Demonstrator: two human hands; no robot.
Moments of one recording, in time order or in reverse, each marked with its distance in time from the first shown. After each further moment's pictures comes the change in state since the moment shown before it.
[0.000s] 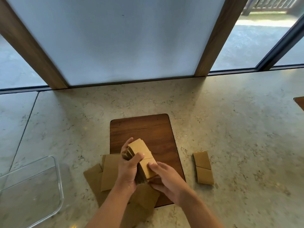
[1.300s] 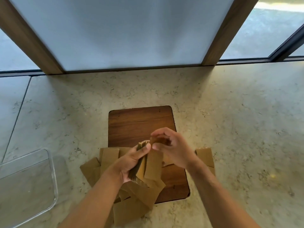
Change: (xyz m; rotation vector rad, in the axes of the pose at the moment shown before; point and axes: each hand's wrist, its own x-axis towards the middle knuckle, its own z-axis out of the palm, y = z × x) left_hand 0.024 0.020 -0.004 0.066 -0.494 -0.497; right_hand 0.023 -0.072 -0.033 -0.730 -0.043 -0.750
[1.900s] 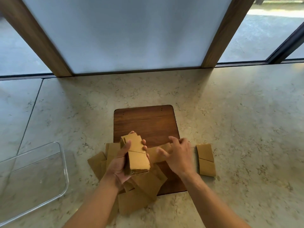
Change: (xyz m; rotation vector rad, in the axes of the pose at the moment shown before) left_hand -0.026 -0.023 -0.012 -0.532 0.019 0.265; right_hand -0.031 0.040 0.043 -0.551 0.358 0.401
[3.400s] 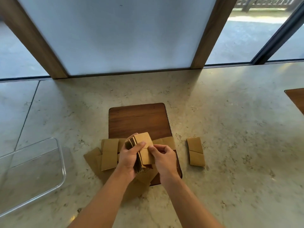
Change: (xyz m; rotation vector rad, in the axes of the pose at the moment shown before) left_hand -0.006 -0.043 0.030 0.427 0.426 0.215; right_hand -0.053 -0.034 0.010 1.130 -0.024 0.460
